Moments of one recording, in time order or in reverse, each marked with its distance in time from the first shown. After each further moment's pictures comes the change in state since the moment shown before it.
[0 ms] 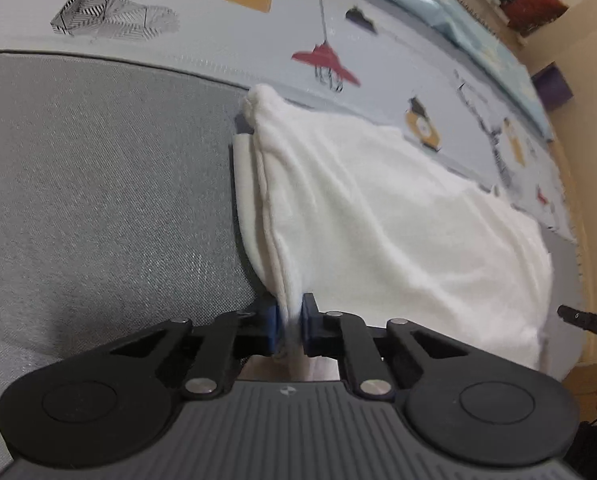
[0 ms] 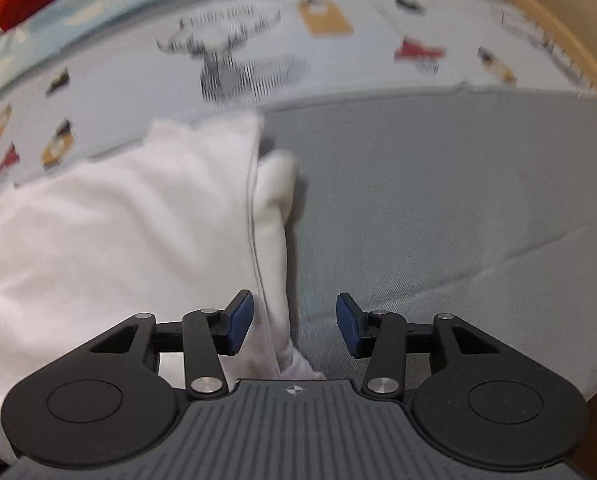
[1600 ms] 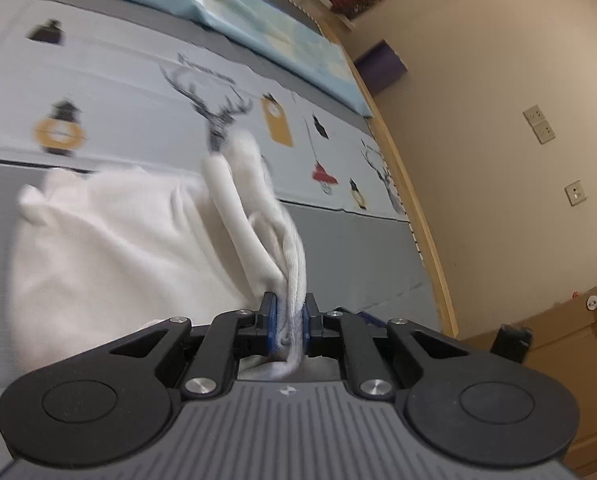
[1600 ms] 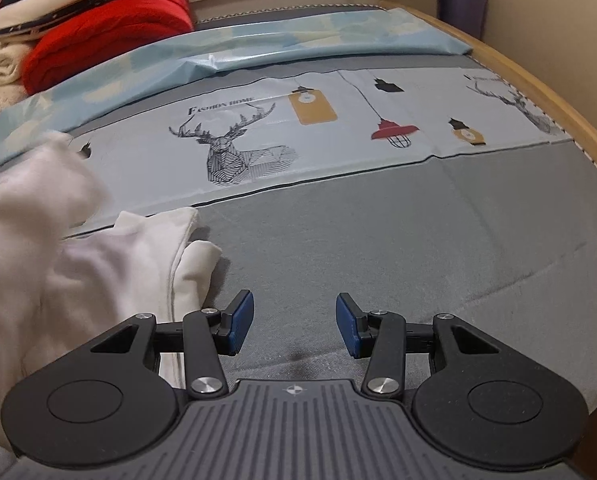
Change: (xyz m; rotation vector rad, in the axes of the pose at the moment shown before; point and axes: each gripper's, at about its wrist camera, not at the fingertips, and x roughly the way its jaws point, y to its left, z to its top) left arm 0.017 -0.285 -0.028 0.148 -0.023 -0.422; right arm -0.036 -0.027 -0.029 0.043 -0.250 0.042
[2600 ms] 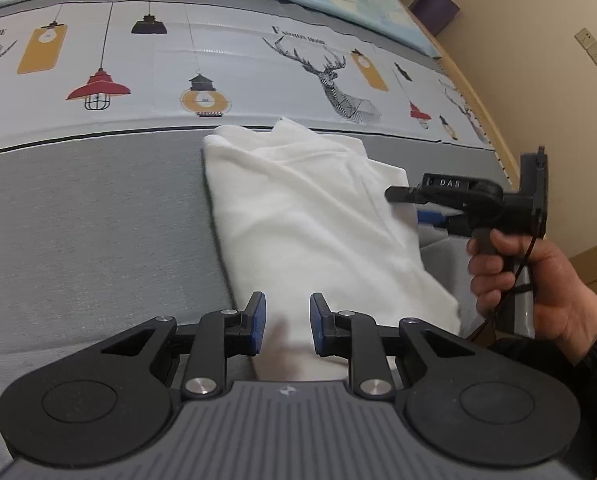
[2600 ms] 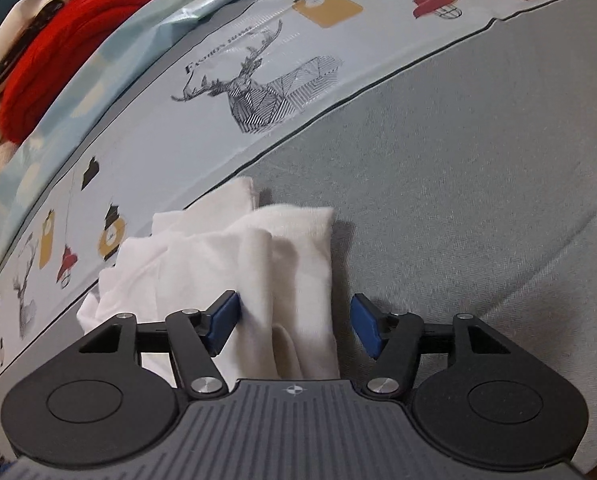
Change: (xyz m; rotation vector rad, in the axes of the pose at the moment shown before) left arm -0.088 0.087 -0.031 0.156 0.126 0.286; right arm 0.090 0.031 0.015 0.341 0.230 0.181
